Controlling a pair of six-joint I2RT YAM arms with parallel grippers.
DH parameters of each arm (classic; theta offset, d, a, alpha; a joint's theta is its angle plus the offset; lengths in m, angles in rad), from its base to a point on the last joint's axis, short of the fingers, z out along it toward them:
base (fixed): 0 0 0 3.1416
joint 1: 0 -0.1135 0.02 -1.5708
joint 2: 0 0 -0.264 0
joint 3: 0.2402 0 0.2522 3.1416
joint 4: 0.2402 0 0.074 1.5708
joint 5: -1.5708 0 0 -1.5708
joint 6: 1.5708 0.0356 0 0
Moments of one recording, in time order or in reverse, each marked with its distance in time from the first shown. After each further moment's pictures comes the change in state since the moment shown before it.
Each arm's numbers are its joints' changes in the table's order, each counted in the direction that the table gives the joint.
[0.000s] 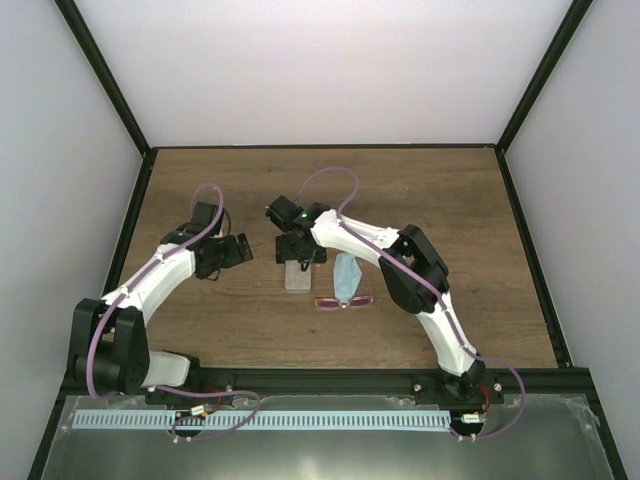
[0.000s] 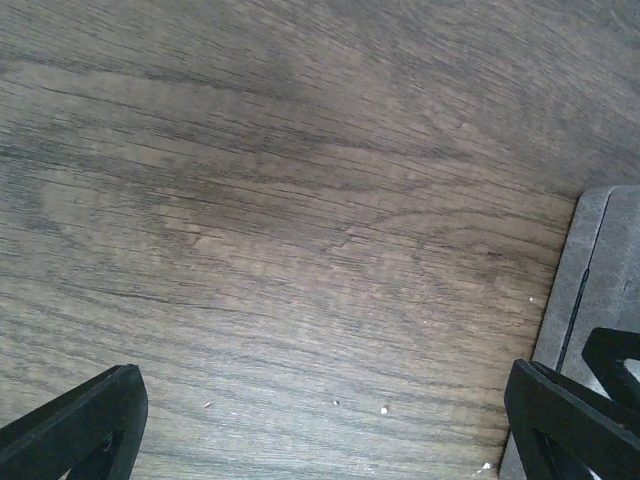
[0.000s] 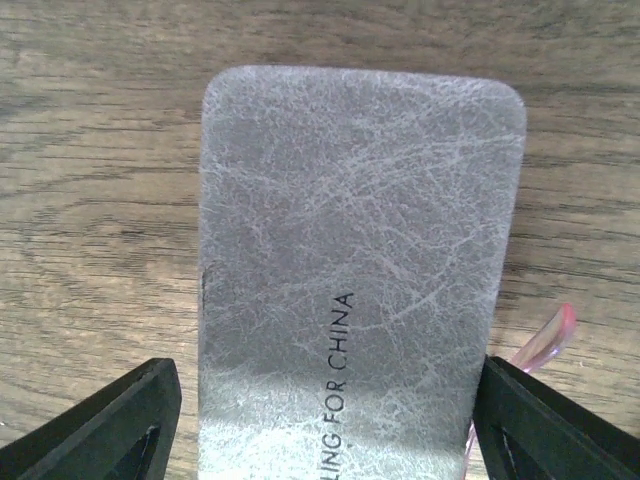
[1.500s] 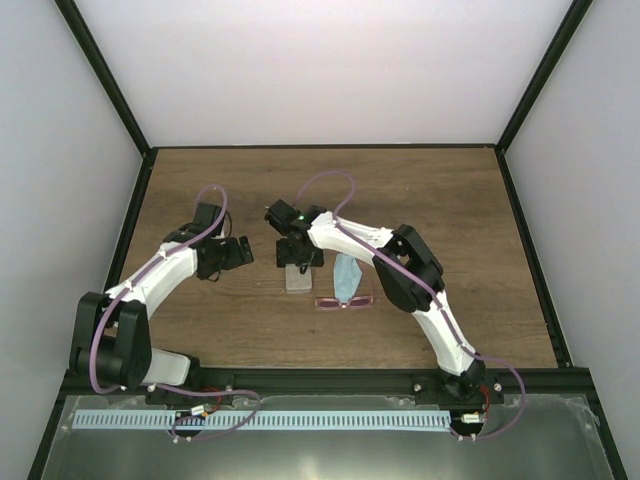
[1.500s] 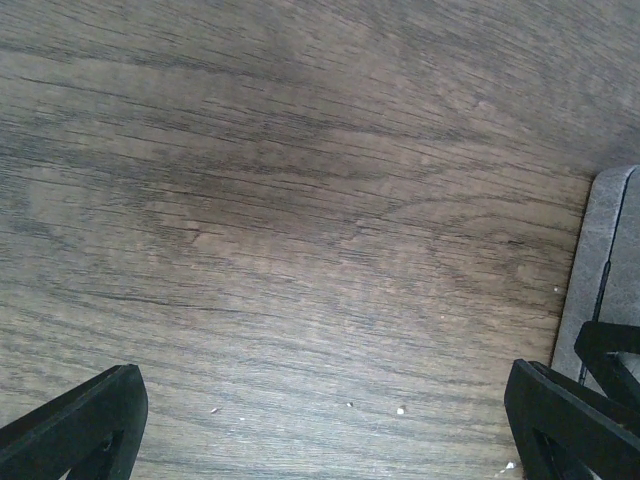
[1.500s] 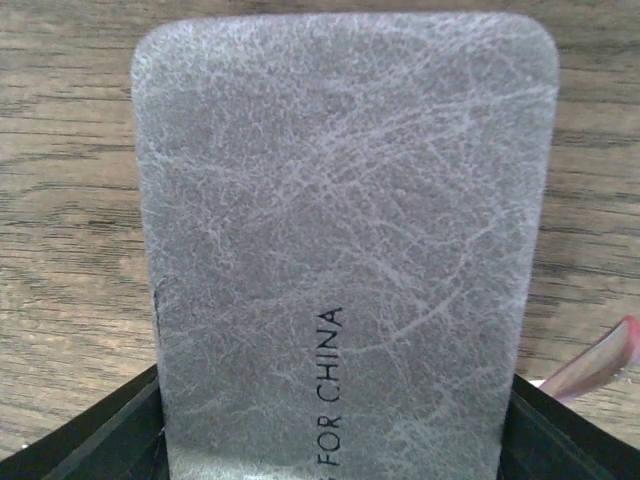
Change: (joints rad) left arm -0.001 -0.029 -0.006 -0.006 -0.008 0.039; right arm 0.001 -0.035 0.010 0.003 0.025 -0.004
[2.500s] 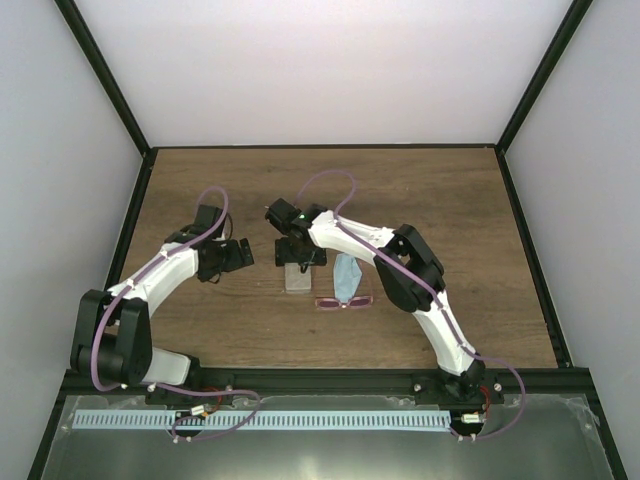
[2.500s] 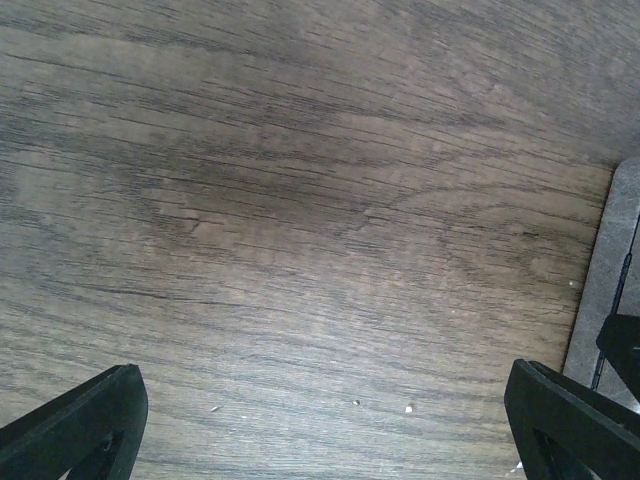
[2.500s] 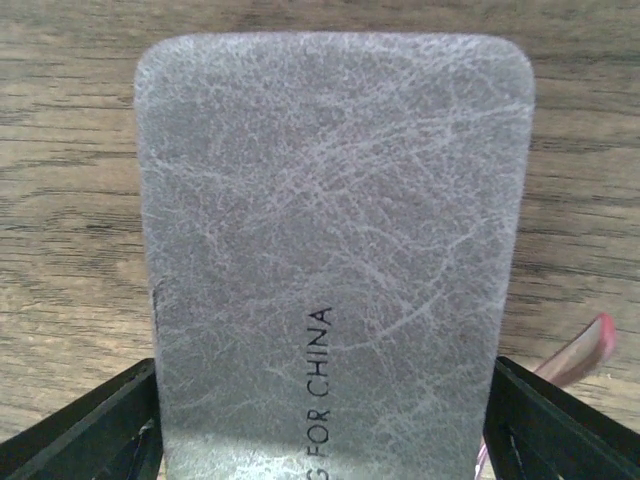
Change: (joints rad) left arm 0.000 -0.014 -0.014 -0.008 -0.006 -0.001; right arm 0.000 0.003 0.006 0.011 -0.007 0.000
